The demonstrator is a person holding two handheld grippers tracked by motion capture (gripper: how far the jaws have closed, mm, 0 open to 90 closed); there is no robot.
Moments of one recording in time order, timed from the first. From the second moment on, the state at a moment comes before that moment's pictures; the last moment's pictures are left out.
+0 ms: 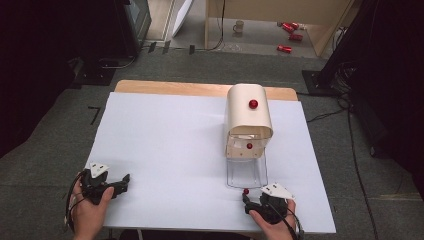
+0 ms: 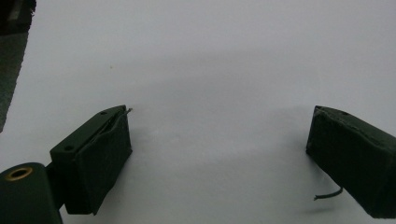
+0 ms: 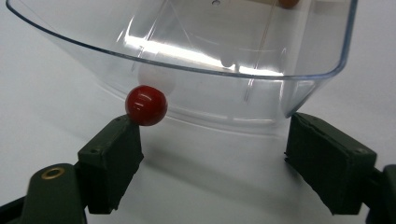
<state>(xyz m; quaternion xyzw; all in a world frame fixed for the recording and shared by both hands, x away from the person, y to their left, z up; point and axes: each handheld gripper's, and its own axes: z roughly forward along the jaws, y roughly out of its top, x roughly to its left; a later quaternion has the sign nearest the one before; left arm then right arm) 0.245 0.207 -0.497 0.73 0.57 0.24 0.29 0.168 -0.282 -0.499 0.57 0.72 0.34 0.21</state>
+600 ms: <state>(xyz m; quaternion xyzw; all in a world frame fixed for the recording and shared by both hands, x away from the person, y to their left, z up) 0.245 0.207 -0.497 0.73 0.57 0.24 0.29 0.166 -0.282 -0.496 0.57 0.71 0.35 0.22</state>
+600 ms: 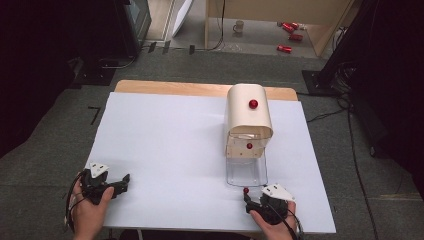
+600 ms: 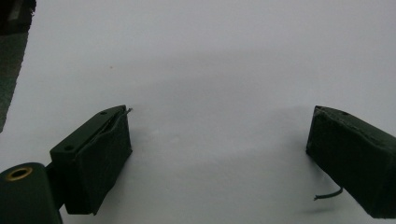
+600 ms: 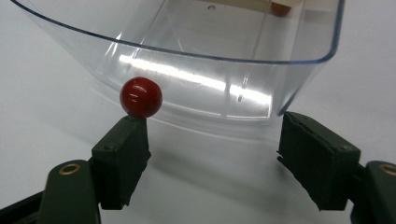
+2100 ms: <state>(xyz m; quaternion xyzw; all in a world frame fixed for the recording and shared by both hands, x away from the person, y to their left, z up) 0.245 0.207 -0.497 0.73 0.57 0.24 0.29 0.230 -0.294 -0.479 0.60 0.67 0.37 0.23</state>
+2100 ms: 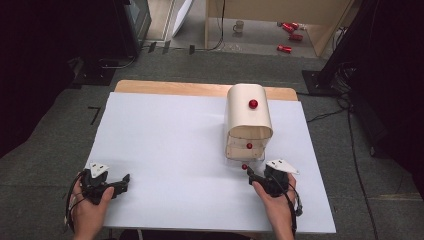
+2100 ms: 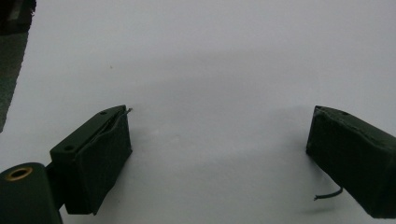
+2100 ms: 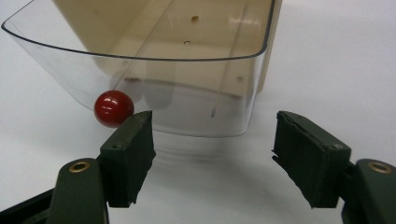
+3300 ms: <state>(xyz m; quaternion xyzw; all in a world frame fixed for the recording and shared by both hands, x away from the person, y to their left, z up) 0.245 0.207 -0.497 0.73 0.57 0.24 0.29 0.233 -0.322 -0.478 0.61 0.67 0.36 0.25</state>
